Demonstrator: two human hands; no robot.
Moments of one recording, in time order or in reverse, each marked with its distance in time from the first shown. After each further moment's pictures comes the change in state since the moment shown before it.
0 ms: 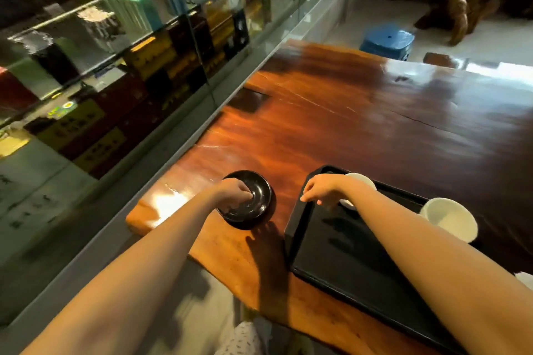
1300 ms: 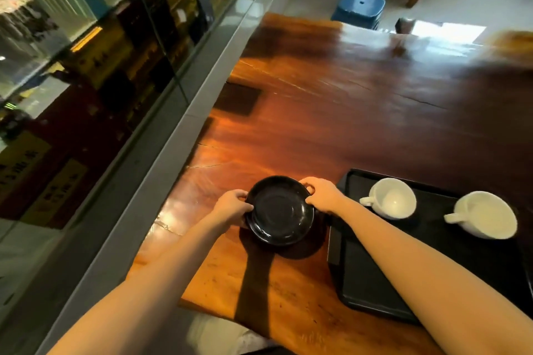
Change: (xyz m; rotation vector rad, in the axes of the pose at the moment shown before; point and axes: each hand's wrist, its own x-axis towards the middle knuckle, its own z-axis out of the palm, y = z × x) left_hand 0.101 -0.047 -0.031 -0.536 -0.052 -0.059; right_hand 0.095 -0.033 0.024 0.243 0.380 0.043
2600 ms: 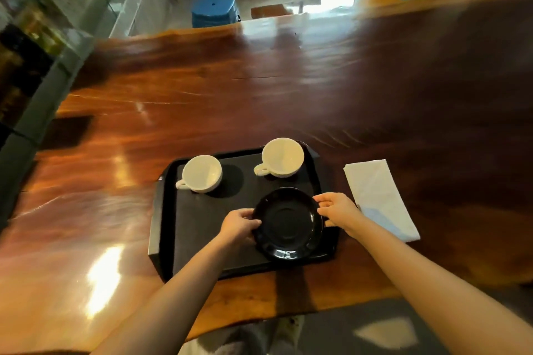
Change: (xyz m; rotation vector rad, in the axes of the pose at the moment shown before) left_hand -0.093 0.061 0.392 0.057 -0.230 0.054; right_hand -0.233 0.369 -0.091 0.729 0.297 0.422
